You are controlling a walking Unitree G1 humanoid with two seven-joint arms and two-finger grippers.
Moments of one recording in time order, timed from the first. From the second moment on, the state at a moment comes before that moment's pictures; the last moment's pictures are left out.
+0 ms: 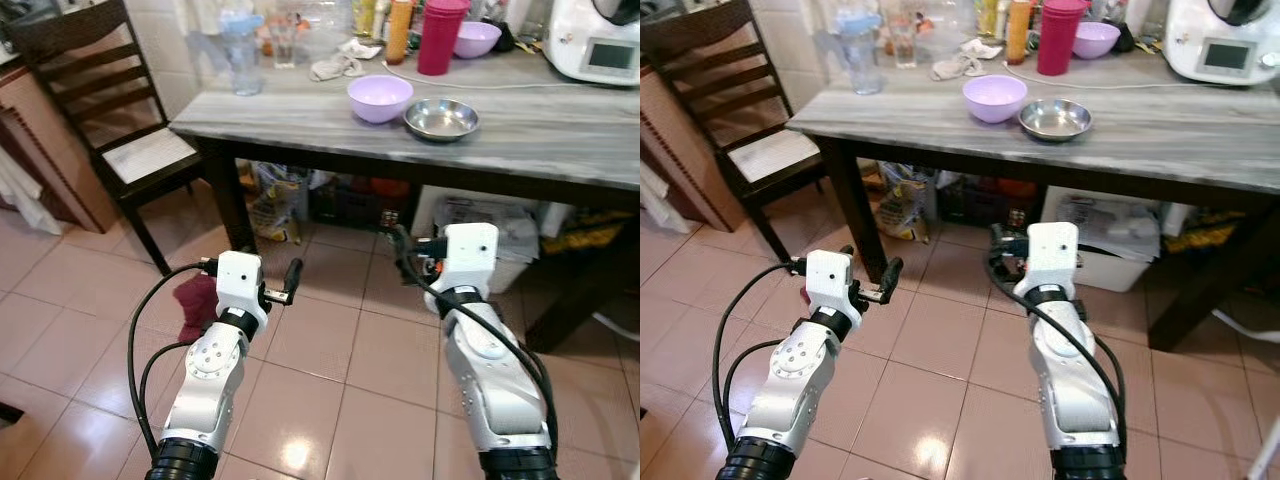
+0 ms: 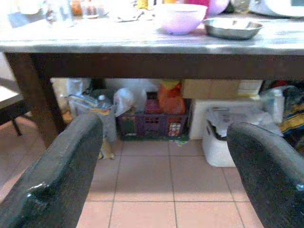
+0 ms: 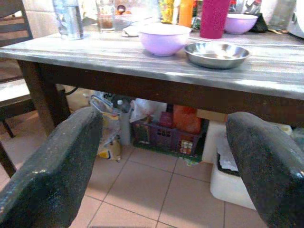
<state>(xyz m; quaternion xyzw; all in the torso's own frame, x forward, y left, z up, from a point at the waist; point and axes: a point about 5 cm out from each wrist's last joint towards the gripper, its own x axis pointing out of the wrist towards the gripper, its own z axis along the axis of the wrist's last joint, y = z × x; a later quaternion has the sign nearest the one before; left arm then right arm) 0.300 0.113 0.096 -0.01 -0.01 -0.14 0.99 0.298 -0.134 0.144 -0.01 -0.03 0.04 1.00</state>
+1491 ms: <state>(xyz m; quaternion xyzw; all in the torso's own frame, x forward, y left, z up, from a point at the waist) 0.304 0.101 0.088 -0.02 0.00 -0.17 0.98 0.286 -0.153 0.121 -0.03 0.00 0.01 1.00</state>
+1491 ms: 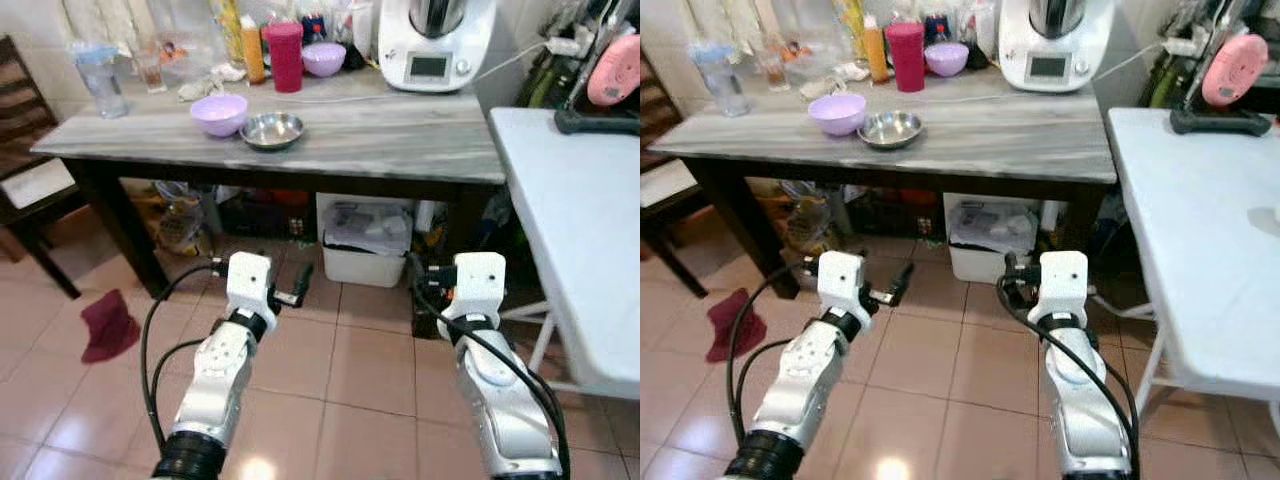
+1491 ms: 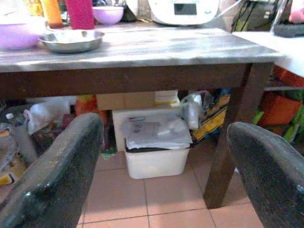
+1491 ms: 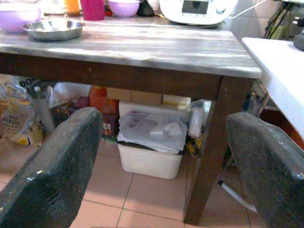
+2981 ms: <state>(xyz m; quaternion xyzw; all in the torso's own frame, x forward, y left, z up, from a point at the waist) 0.297 0.097 0.080 -0.06 0.00 -0.12 0.99 0.289 -0.152 0.122 -0.07 0.03 0.07 1.00</state>
